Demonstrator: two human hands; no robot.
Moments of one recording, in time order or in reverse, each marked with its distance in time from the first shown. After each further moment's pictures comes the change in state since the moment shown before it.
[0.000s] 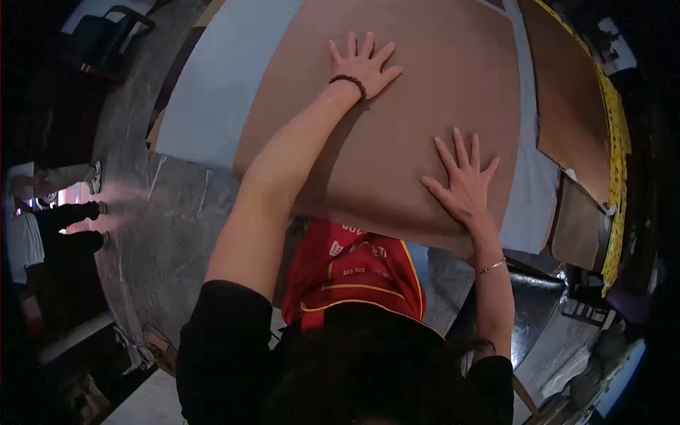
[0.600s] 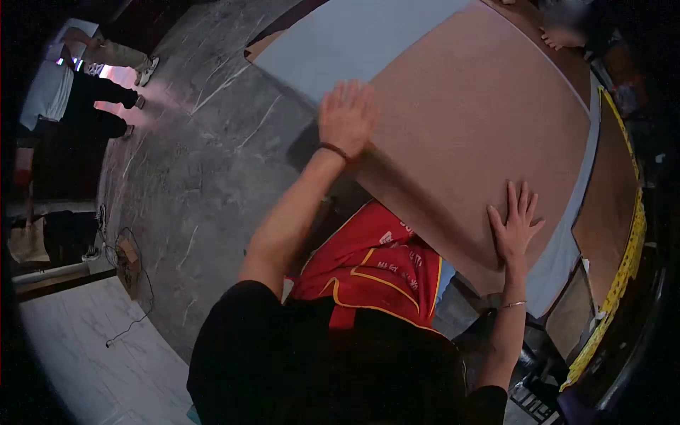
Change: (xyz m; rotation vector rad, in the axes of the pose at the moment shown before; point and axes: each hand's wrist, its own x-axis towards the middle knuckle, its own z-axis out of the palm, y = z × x) left_hand -0.230 -0.110 -0.021 0.117 0.400 -0.394; right_hand 0.004 0.003 0.011 -0.080 -0.023 0.020
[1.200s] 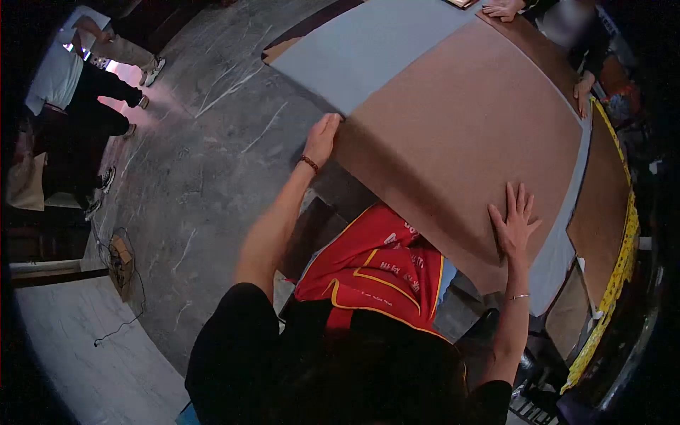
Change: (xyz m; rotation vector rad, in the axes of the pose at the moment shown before) left_hand -0.046 -0.066 0.014 -1.205 -0.053 -0.513; right_hand 0.004 -0.001 -0.012 0.090 -0.037 0.016
